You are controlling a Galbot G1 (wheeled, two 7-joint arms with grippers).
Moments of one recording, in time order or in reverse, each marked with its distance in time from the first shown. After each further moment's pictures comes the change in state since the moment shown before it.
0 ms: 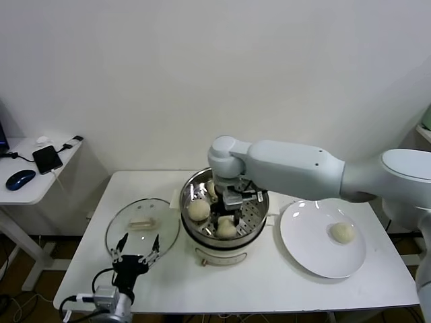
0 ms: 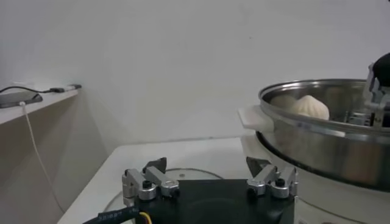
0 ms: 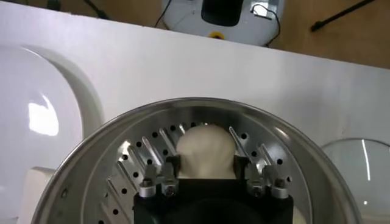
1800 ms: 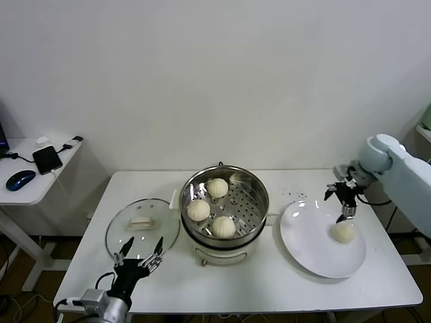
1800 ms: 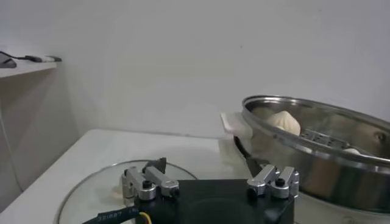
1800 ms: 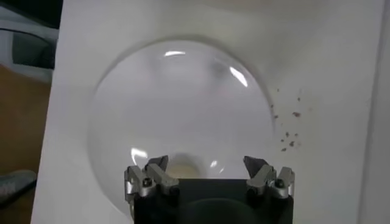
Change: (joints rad) left arm 0.037 0.044 -0.026 -0.032 -0.234 0.044 0.056; right arm -0.544 -0.532 0.809 -0.270 -0.185 -0.652 -0.124
